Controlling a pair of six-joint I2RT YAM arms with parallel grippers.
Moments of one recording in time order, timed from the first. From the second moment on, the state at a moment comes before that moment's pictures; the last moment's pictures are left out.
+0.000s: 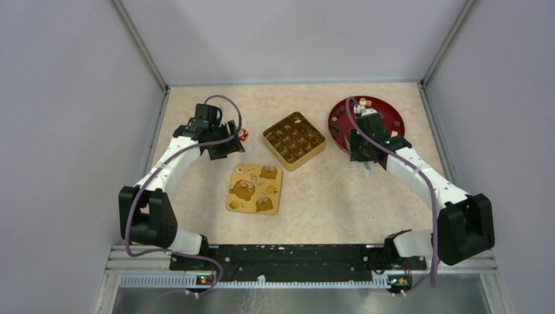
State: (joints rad) left arm -0.17 1.45 1.14 -0.66 0.16 -0.45; right arm 0.36 1.31 0.99 -0.57 0.21 0.24
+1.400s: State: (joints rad) left arm -0.17 1.45 1.14 -0.66 0.16 -0.45; right arm 0.56 1.43 1.21 -0.54 0.17 0.24
